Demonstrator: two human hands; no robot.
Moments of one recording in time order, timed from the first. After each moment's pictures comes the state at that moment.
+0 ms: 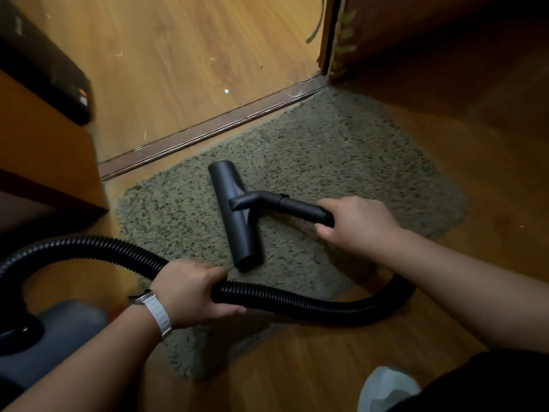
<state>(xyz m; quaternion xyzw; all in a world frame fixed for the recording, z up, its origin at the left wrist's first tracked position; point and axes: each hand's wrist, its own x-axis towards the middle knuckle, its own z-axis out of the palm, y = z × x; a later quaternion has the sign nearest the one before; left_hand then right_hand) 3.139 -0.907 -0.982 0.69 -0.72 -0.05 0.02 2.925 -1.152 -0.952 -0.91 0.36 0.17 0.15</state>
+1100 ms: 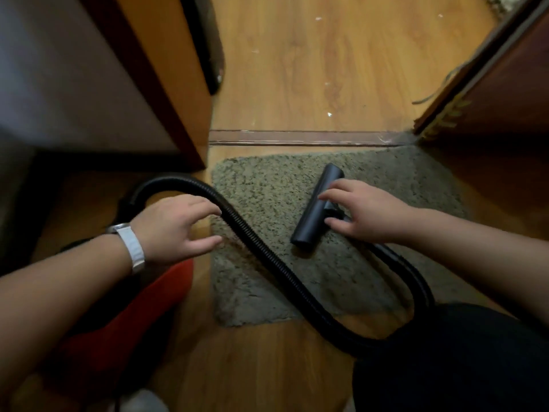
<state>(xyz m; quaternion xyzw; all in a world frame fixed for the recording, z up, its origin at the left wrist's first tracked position) 3.212 -0.796 -0.852 0.81 -0.57 -0.11 0.10 3.036 -1.113 -0.840 -0.98 0.02 0.16 0.13</state>
